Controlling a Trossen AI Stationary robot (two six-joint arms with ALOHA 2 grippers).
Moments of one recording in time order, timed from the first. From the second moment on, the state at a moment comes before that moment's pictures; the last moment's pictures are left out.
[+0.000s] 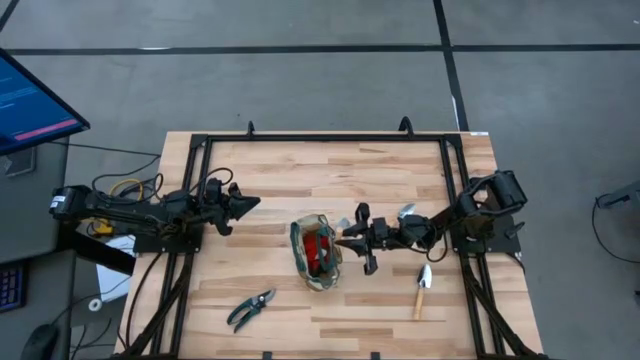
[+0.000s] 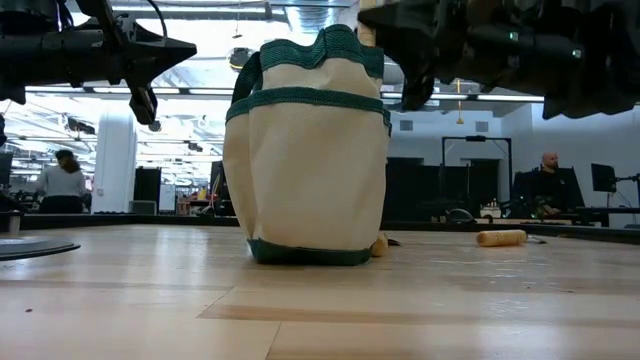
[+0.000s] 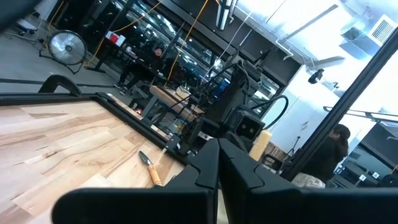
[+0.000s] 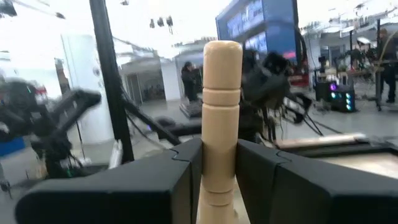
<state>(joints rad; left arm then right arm) -0.04 0.41 0.01 0.79 -0.20 -0.56 0.25 1.76 0.48 1.48 0.18 0.11</state>
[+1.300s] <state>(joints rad) -0.04 0.41 0.01 0.79 -0.20 -0.55 0.22 1.92 0.51 1.56 0.16 0.11</state>
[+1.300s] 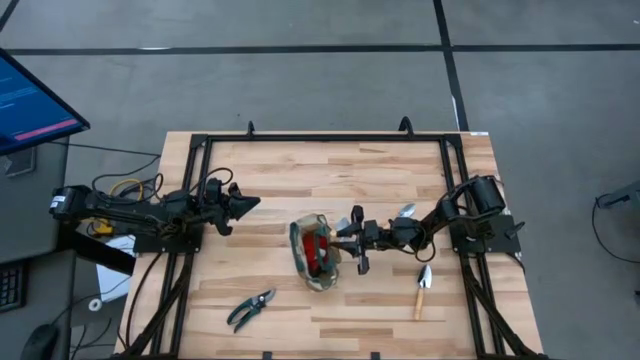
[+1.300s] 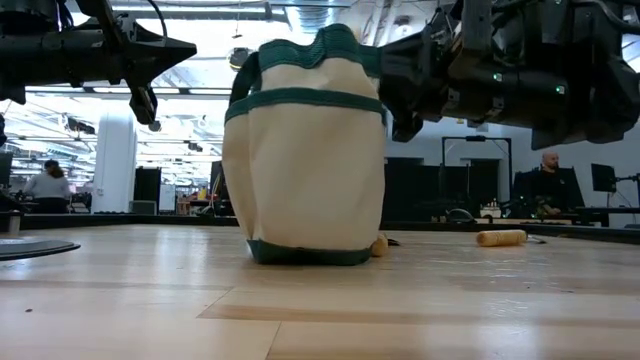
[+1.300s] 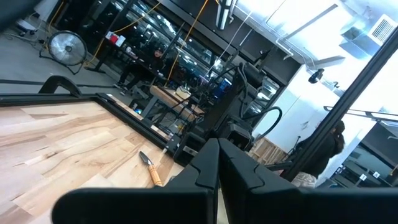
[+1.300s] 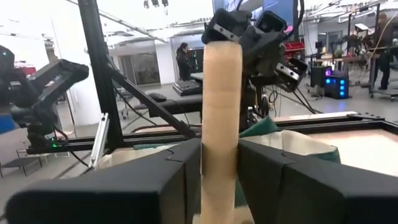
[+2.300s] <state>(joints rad) -0.04 0.41 0.01 0.81 -0.20 -0.55 0.22 1.24 0.51 0.53 0.41 0.26</state>
